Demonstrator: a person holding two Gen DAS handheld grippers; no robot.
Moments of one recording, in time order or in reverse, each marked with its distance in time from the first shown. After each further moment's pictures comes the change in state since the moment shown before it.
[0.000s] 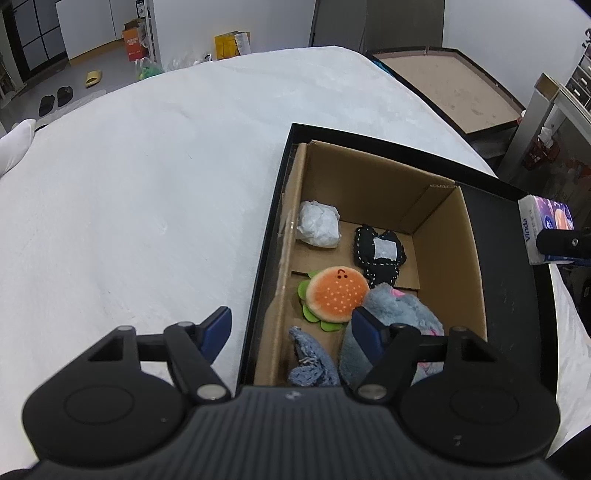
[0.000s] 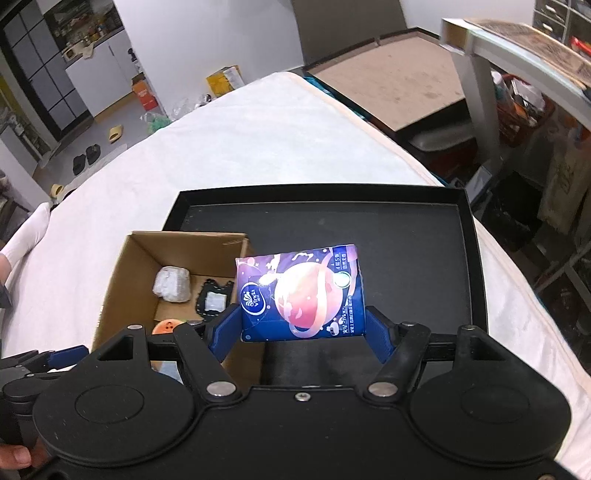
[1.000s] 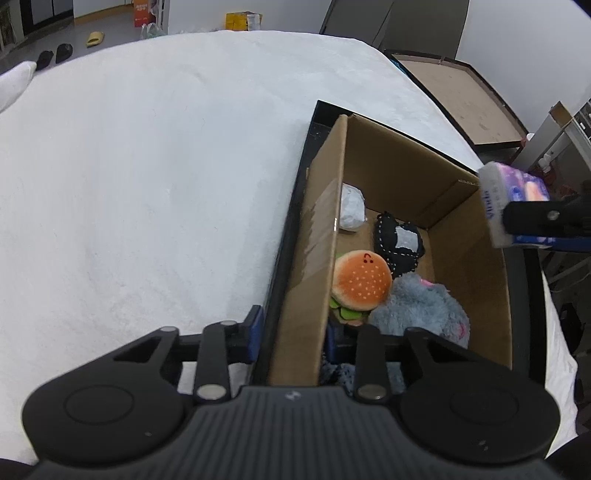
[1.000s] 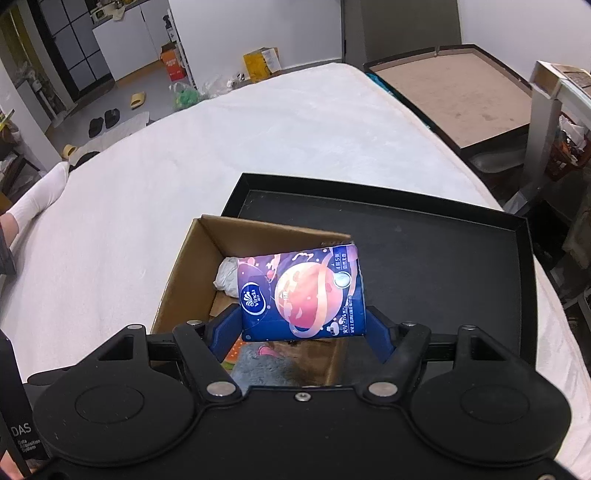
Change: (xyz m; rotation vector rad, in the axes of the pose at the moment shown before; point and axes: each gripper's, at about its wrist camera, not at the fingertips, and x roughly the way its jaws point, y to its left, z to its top) left arm 0.027 0.042 -0.016 -0.115 0.029 -0.116; right arm 0.016 0.096 0.006 -0.124 0.040 -0.012
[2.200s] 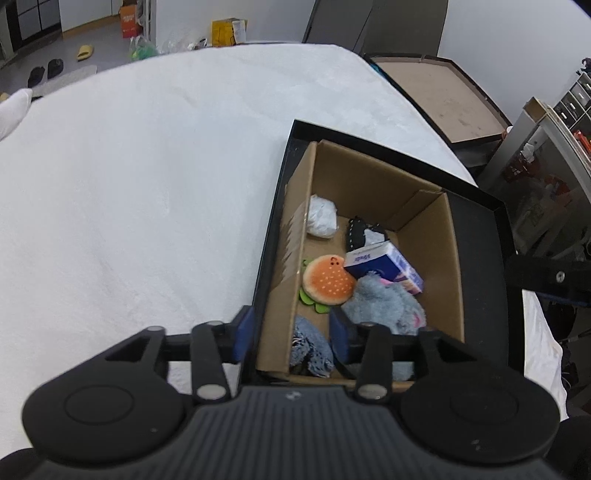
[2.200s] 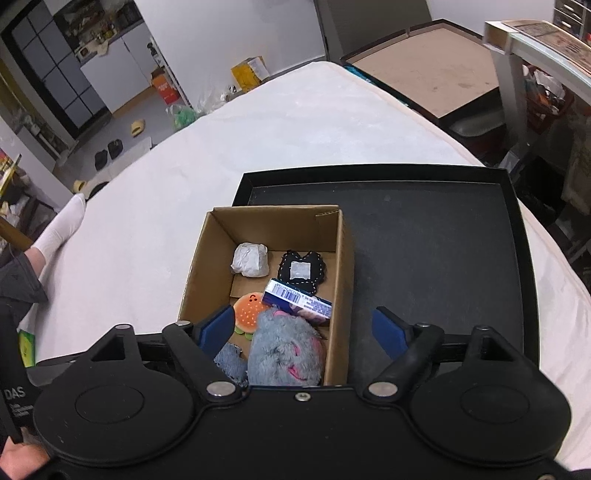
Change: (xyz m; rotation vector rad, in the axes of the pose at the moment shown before) left arm -0.051 -0.019 0.011 0.062 0.010 0.012; right arm -0.043 -0.020 -0.029 0.156 -0.005 0.074
